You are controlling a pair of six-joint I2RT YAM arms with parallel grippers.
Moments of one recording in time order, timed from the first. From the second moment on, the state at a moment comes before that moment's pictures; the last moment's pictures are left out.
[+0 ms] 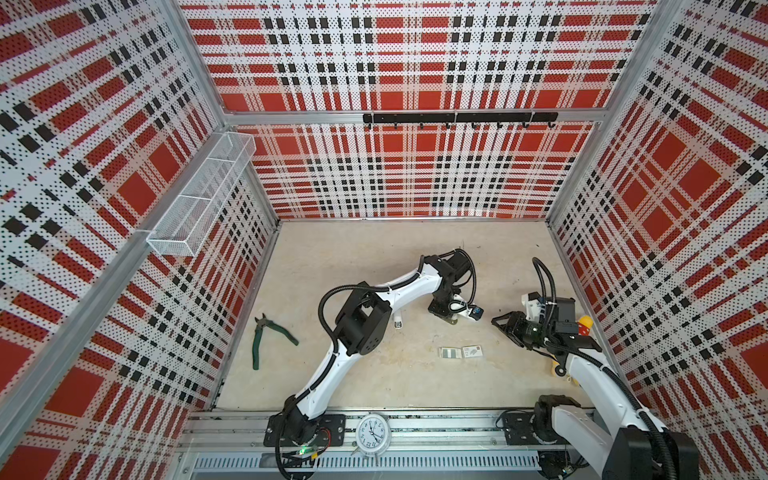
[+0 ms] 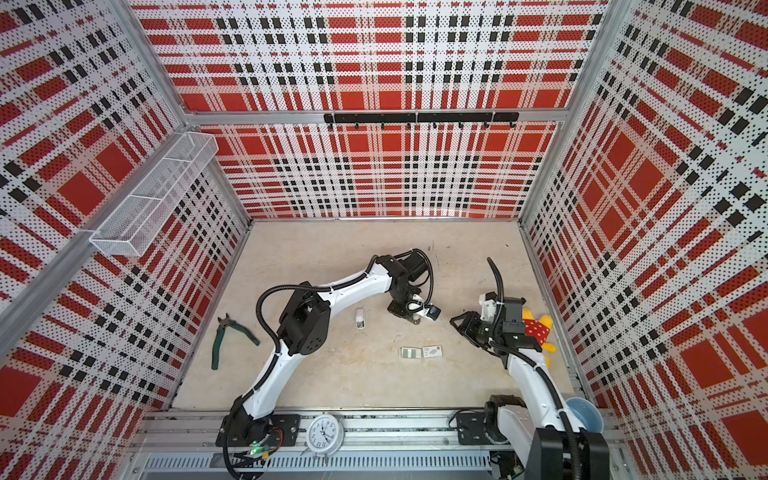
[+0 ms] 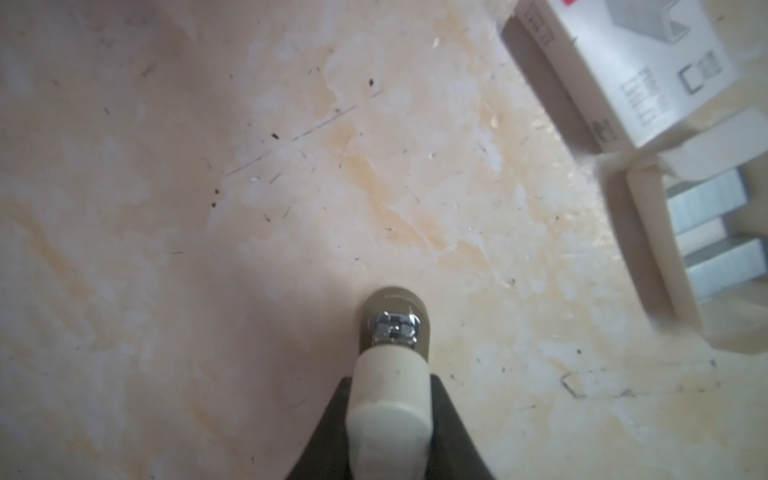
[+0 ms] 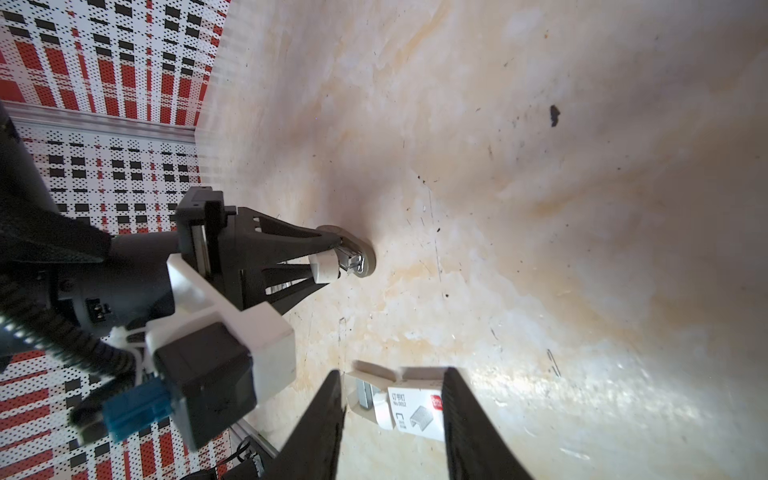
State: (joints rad) left arm -0.84 2.38 2.06 -1.05 0.22 1.28; right arm -0.07 0.96 0.44 -0.37 -0.61 0.59
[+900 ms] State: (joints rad) left arm -0.84 2.28 2.05 -1.05 0.34 1.01; right arm 0.01 1.34 0.51 -0.11 -0.81 0.62
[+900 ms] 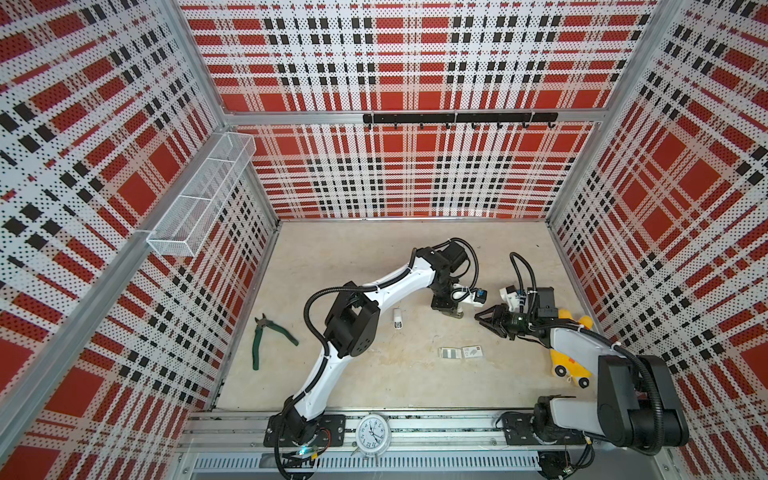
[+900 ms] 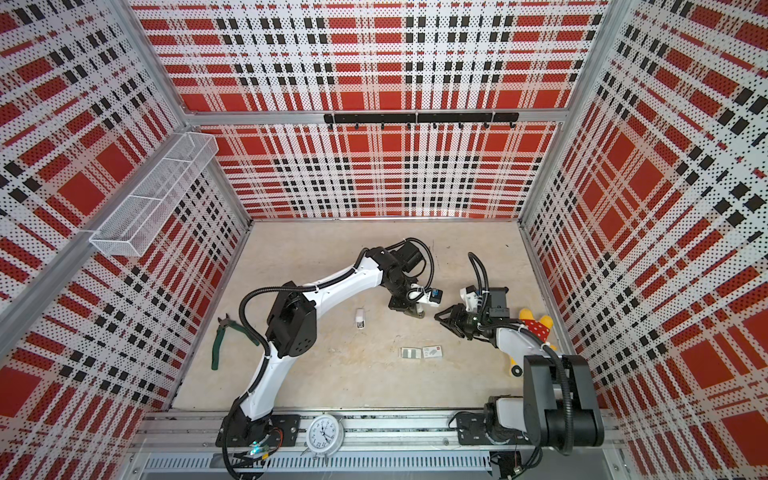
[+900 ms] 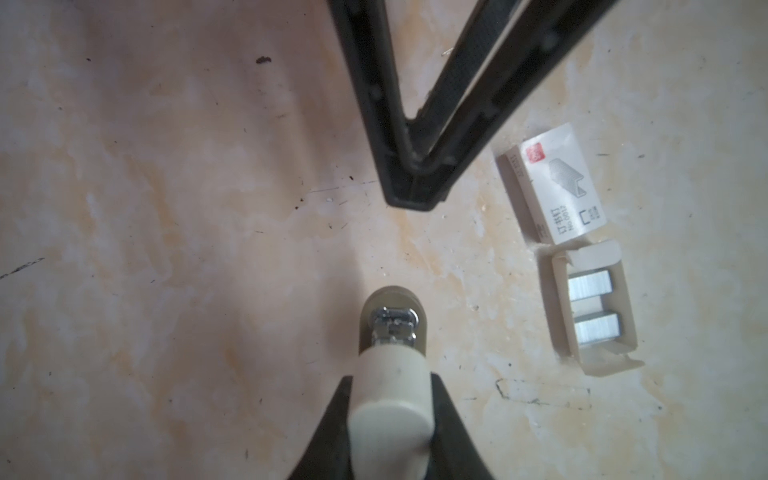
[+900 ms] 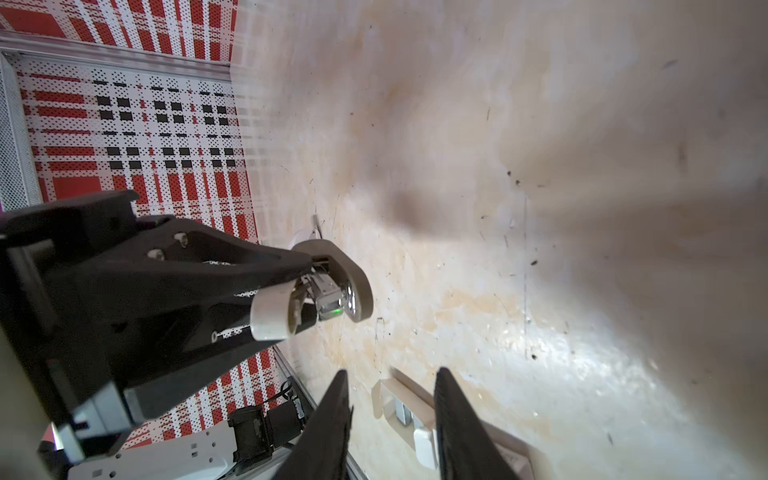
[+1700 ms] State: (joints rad) left arm -0.86 2.24 2.05 -1.02 0.39 0.92; right arm 0.03 1.35 0.51 -0.07 -0.81 0.62
